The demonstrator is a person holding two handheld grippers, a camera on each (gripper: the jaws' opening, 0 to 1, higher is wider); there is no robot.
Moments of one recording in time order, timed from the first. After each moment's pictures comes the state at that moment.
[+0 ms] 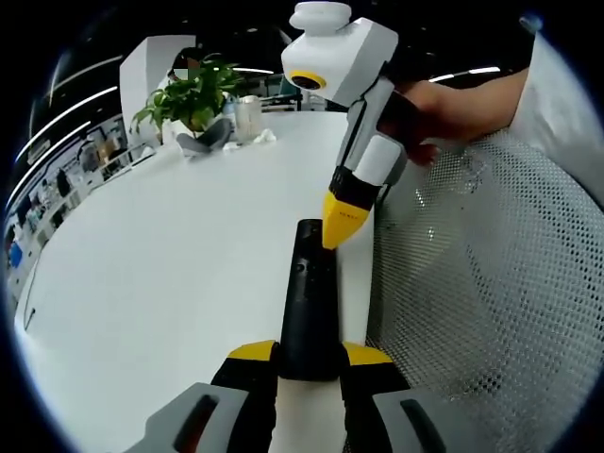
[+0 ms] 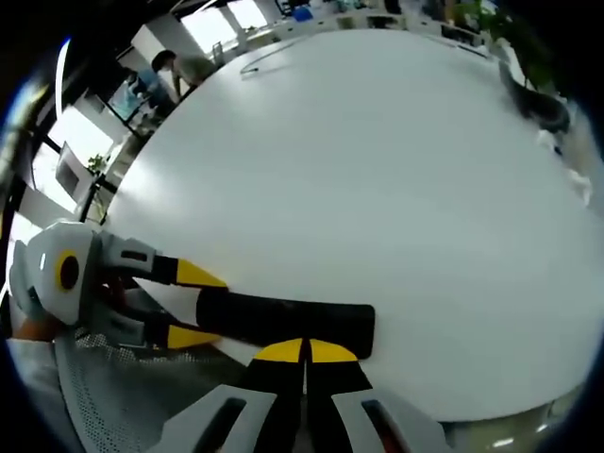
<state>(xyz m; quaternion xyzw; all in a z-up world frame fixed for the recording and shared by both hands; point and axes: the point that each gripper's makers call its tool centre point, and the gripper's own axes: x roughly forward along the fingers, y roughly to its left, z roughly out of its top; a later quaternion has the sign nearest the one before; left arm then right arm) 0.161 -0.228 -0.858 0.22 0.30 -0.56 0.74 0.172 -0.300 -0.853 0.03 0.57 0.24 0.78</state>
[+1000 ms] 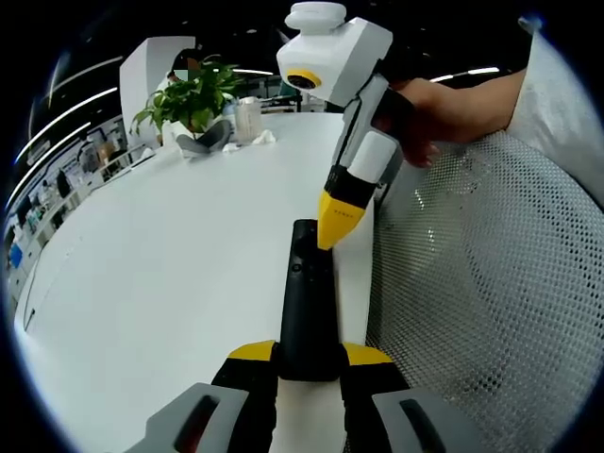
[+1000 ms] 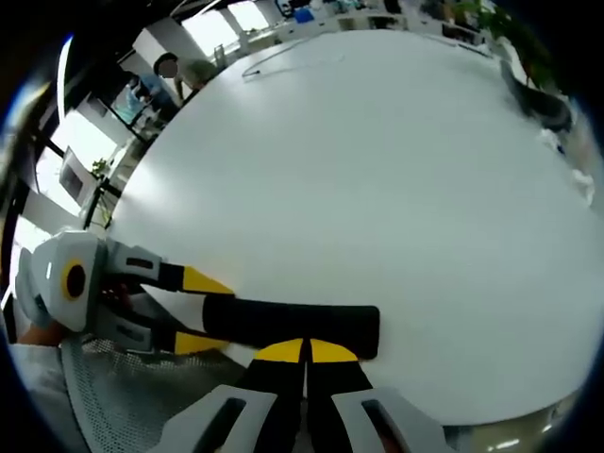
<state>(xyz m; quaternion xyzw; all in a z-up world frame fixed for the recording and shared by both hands) 0.160 -0.229 -0.859 0.22 0.30 -0.56 0.74 0.177 -0.295 -0.849 0.05 0.57 0.25 0.79</state>
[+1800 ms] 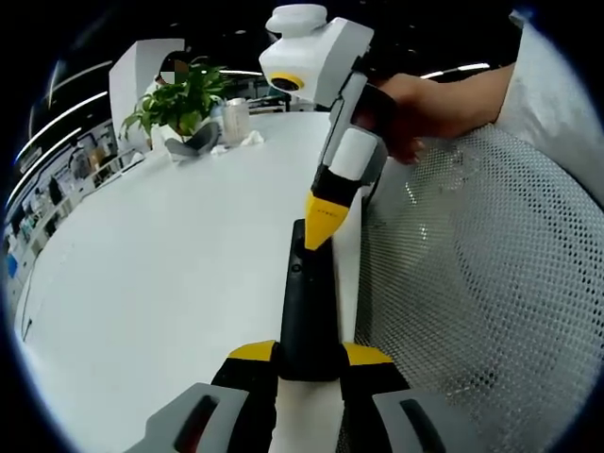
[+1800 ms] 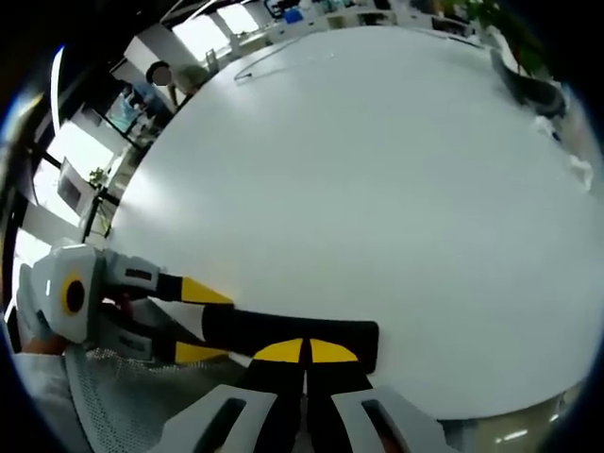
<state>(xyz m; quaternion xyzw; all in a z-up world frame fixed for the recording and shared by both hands) 0.154 -0.233 -0.858 0.23 0.30 -0.58 0.72 0.175 -0.298 -0.851 0.07 0.58 0.24 0.78</state>
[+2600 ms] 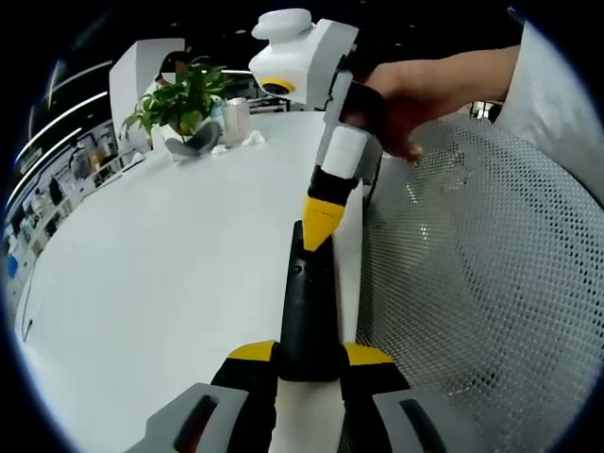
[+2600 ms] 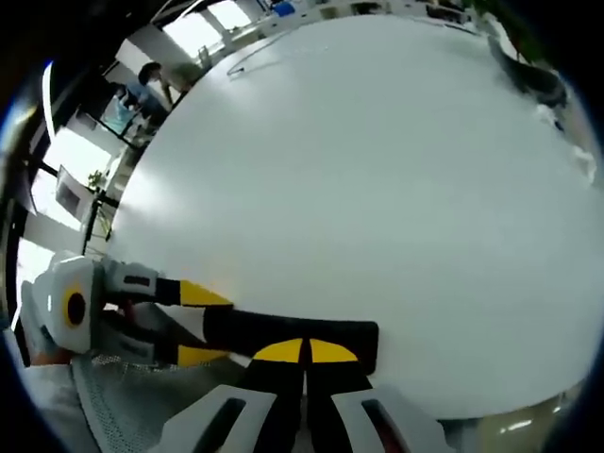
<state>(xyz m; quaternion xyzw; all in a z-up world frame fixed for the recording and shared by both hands) 0.154 -0.232 -0.859 0.23 0.30 -0.58 0.72 0.175 -0.296 -0.853 0.07 0.60 0.23 0.76</state>
